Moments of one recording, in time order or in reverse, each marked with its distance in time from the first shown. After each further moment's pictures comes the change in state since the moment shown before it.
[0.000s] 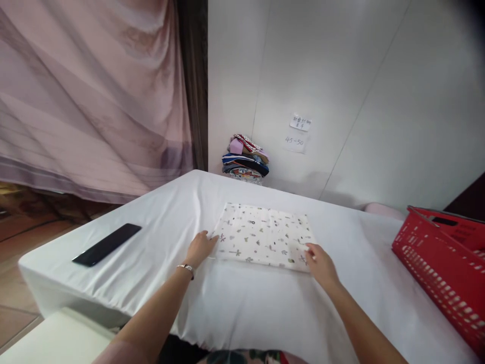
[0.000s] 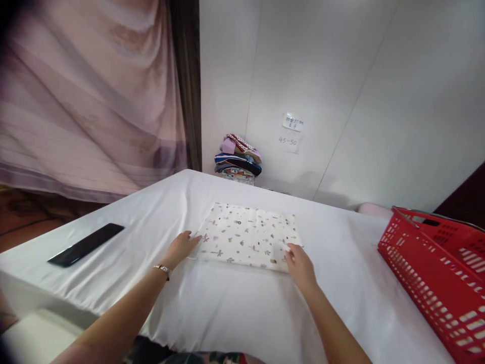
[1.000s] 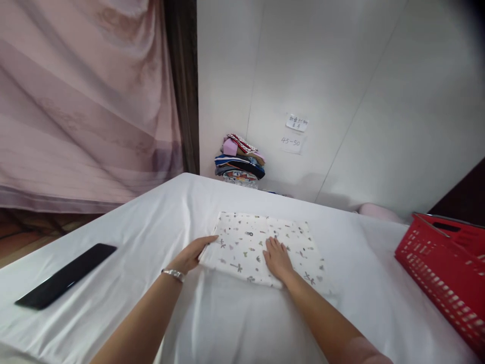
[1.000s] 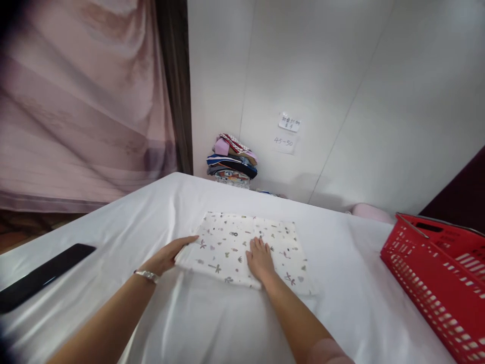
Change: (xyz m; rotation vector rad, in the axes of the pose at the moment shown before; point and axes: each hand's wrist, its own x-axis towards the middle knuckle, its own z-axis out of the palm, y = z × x) left_hand 0.030 0.031 -0.029 -1.011 -0.680 -0.156; right_hand 0.068 -0.074 0.115 -0.178 -0.362 -0.099
